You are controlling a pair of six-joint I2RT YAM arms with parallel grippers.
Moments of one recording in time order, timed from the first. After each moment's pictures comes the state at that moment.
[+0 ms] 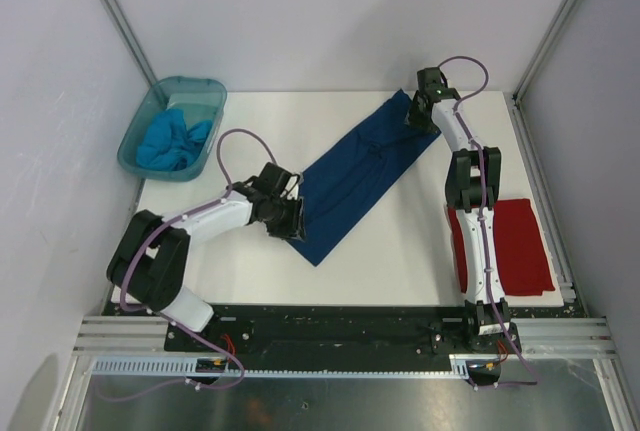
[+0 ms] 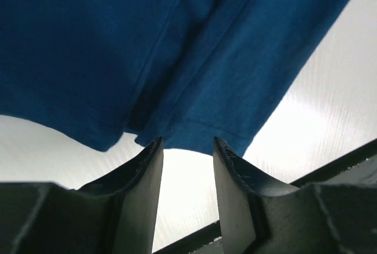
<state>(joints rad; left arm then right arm) -0.53 1.52 0.87 -0.47 0.24 -0.41 0.12 2.65 2.47 -0.77 0.17 0.46</state>
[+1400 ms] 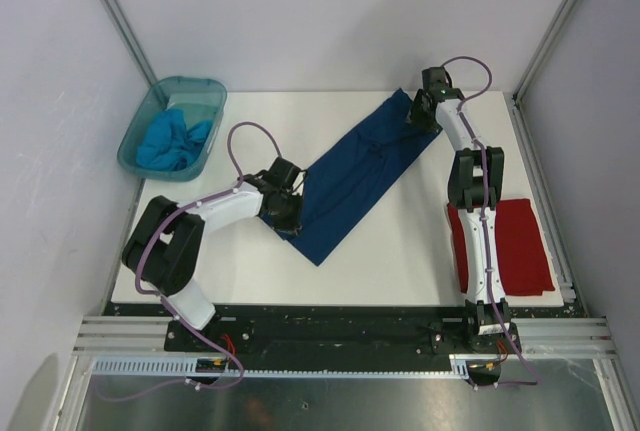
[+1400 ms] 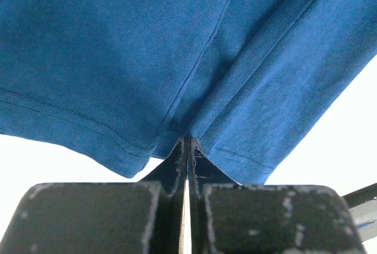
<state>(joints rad) -0.54 1.65 0.97 -0.50 0.14 -0.38 0.10 2.65 2.46 -0.74 0.10 0.46</state>
